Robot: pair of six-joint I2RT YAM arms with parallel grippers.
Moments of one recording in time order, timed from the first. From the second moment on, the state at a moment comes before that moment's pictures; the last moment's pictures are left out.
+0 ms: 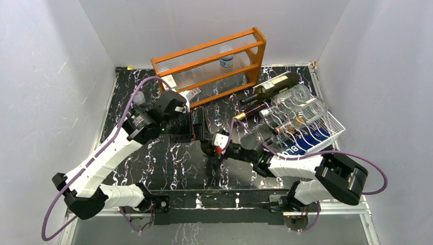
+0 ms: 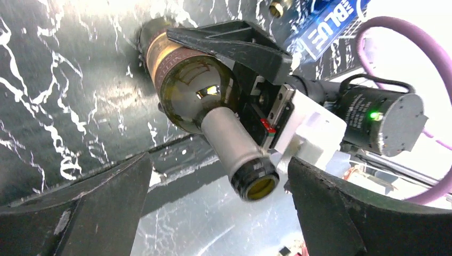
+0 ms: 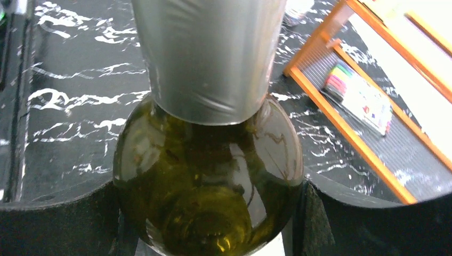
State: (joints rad) left arm -0.81 1.21 1.46 -1.16 0.11 -0.79; right arm 1.04 1.33 0.47 0.74 -0.27 -0.41
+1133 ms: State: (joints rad) left arm -0.82 1.07 0.81 0.08 0.06 -0.34; right arm 1.01 1.29 0.48 0.66 0.00 -0.02
